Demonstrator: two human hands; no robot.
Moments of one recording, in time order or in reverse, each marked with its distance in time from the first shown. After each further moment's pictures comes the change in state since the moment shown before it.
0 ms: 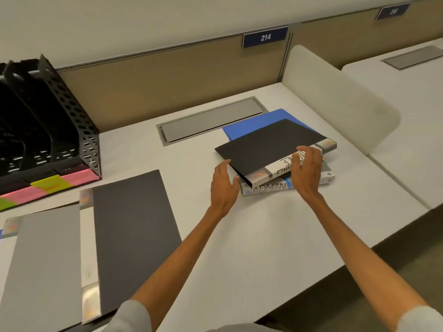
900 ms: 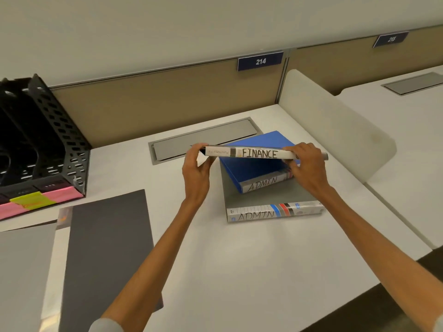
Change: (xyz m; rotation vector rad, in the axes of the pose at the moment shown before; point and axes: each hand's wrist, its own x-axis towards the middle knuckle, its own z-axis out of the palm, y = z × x) left_hand 0.081 0.040 -0.025 -0.327 0.349 0.279; right_hand 0.109 0.013 -0.030 -0.255 -0.172 -0.519
